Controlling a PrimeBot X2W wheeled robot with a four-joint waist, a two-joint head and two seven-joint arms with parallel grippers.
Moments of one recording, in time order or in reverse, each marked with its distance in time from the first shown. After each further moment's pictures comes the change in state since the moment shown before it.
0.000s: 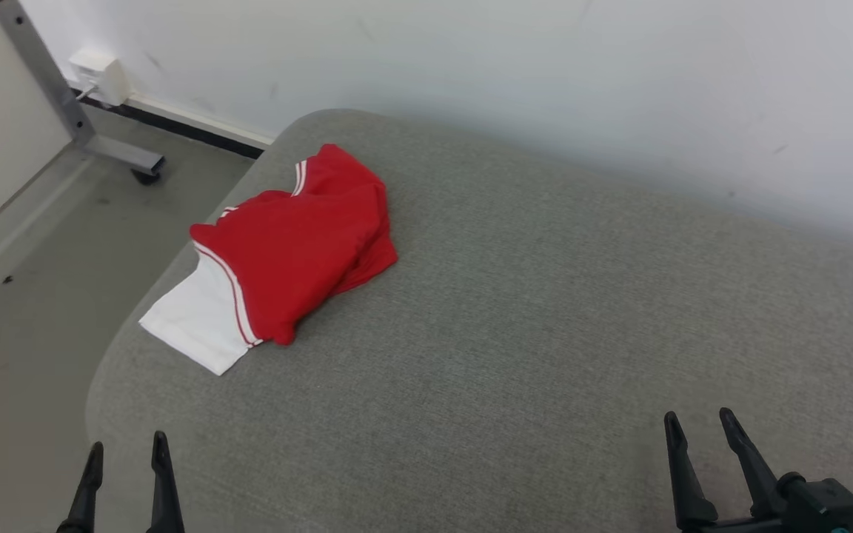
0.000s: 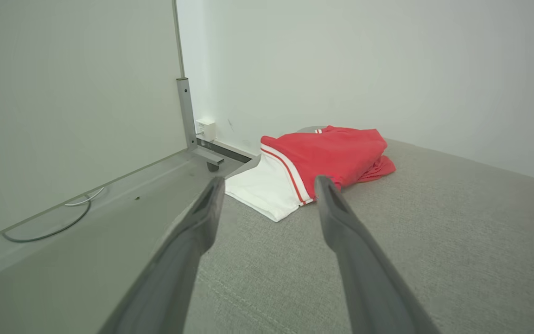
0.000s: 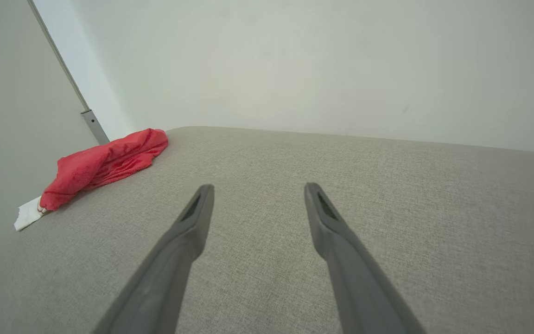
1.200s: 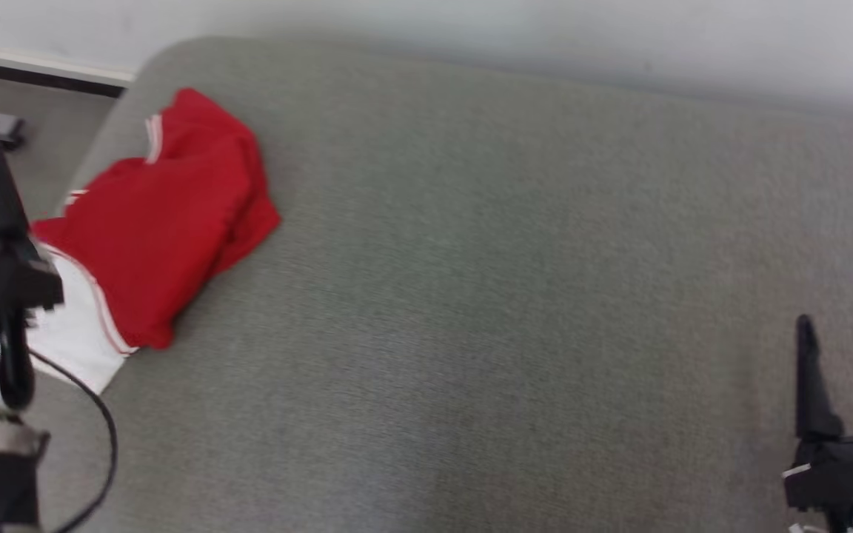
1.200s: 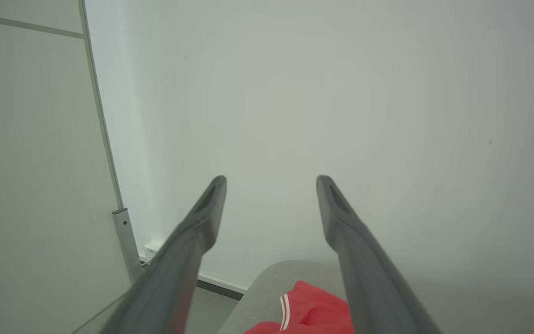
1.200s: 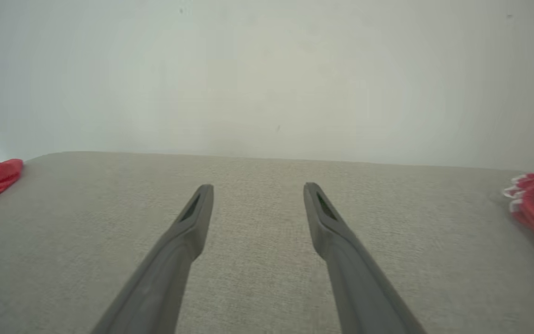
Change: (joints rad) left arm -0.642 0.210 0.036 0.151 -0.097 -0.014 0.058; right arm -0.093 -0.085 -0.184 -0.121 -0.022 0.000 0.041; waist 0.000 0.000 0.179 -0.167
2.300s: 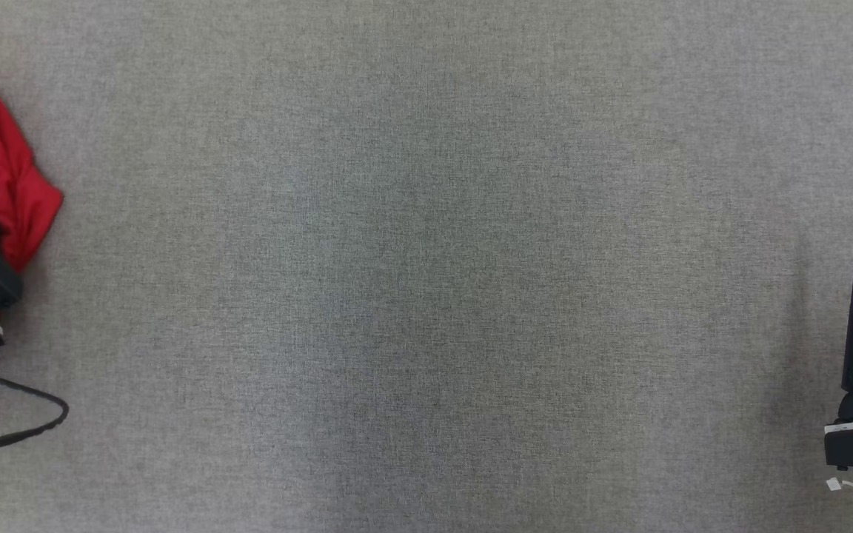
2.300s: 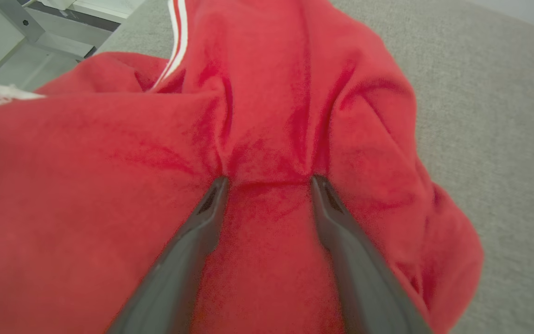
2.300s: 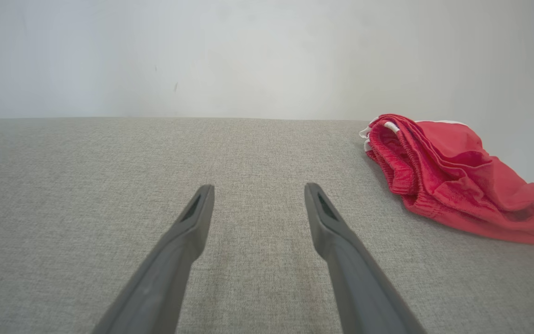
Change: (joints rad) left arm -0.338 0.141 -0.095 0.751 -0.169 -0.009 0.364; right arm -0.049 -0.009 -0.082 -0.157 -0.022 0.000 0.051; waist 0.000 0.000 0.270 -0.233
